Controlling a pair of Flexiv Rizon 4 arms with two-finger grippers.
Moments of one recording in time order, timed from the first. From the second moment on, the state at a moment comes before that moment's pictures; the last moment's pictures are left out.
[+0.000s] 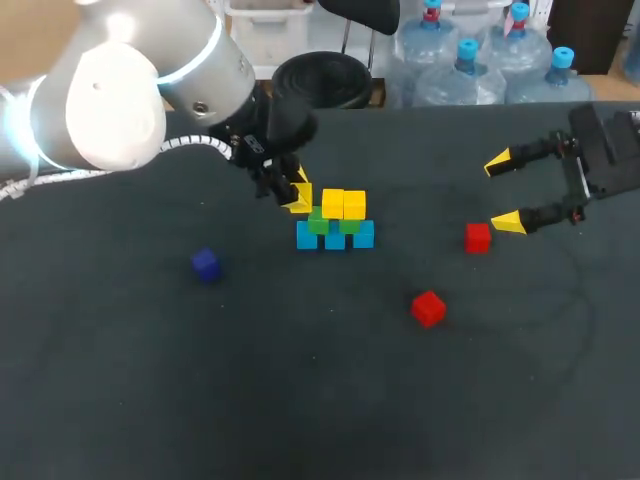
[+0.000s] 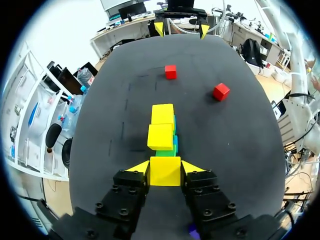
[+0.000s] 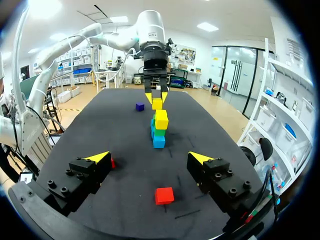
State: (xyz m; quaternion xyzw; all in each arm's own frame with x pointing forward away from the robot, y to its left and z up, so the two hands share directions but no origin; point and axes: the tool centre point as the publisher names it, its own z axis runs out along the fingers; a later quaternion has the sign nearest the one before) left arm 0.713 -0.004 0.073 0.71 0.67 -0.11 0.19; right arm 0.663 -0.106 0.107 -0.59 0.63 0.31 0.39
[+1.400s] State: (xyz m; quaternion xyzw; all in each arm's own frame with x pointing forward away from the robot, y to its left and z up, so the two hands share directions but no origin) left arm 0.717 -0.014 0.065 0.71 0.67 -0.12 0.18; right arm 0.663 -0.106 0.107 -0.59 0.63 0.31 0.39
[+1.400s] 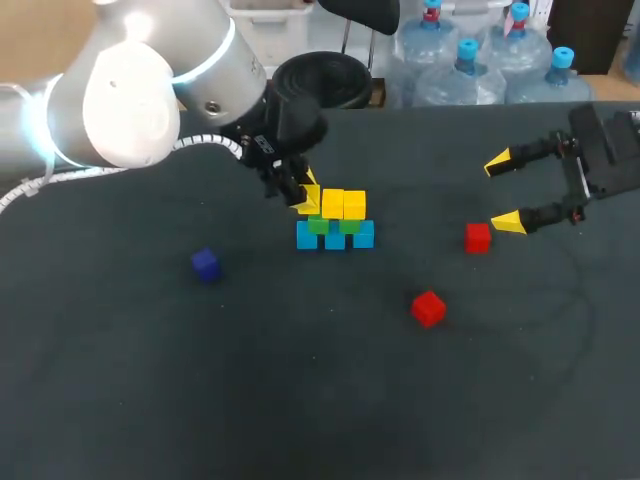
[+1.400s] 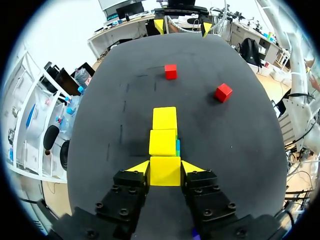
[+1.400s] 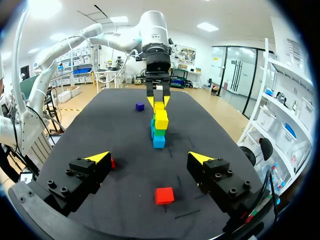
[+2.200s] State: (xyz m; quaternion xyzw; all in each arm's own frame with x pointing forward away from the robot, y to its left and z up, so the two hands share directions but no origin) left arm 0.717 -0.015 0.062 0.71 0.67 -0.12 0.18; right arm 0.663 -0.106 0.107 -0.59 0.63 0.31 0.39
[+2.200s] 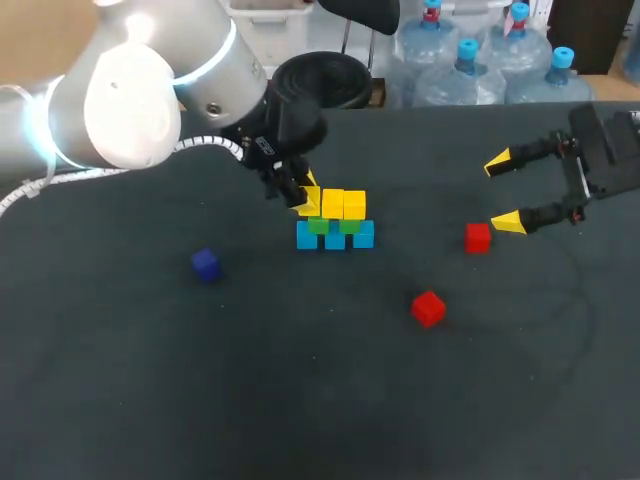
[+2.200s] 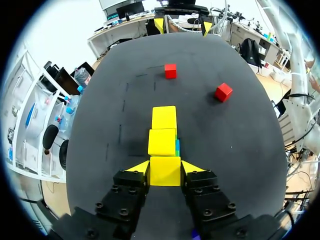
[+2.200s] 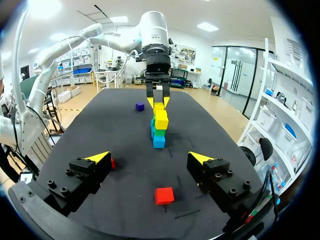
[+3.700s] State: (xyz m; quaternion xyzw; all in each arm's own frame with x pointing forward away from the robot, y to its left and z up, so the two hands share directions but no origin) left arm 0.721 -0.015 0.055 0.71 0.67 -0.12 0.17; right arm 0.663 -0.106 0.107 -0.59 0.63 0.31 0.39
